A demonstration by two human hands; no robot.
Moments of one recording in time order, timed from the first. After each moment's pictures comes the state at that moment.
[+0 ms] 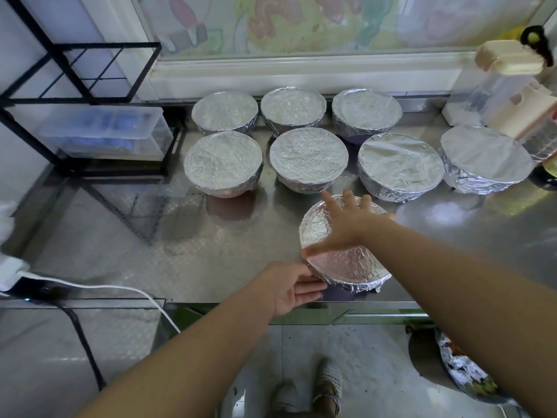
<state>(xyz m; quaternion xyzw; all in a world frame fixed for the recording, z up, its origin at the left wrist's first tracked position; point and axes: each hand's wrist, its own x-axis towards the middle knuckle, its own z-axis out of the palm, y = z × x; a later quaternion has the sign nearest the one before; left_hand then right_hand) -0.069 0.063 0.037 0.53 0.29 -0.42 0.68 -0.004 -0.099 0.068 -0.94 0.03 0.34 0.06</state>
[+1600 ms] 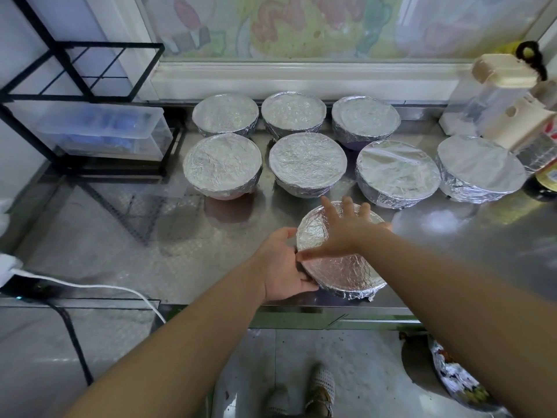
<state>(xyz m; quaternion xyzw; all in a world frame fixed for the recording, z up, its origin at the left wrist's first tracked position) -0.044 0.068 0.059 0.40 0.24 -0.48 0.75 -0.007 -0.098 0.062 -0.94 0.04 0.32 0.08</state>
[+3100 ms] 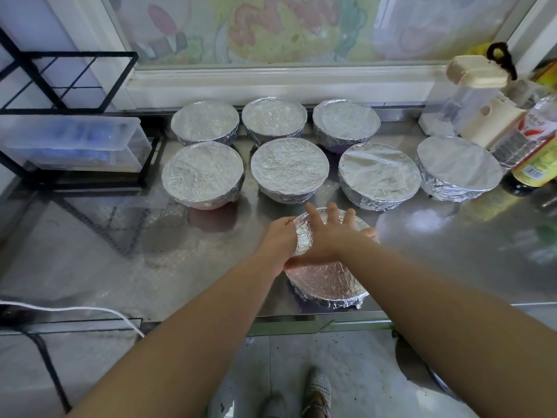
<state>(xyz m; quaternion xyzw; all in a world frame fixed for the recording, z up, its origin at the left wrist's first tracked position) 0.009 0.024 0.027 0.76 0.14 -0.24 0.59 -0.012 -0.092 0.064 -0.94 0.08 0.31 0.08</state>
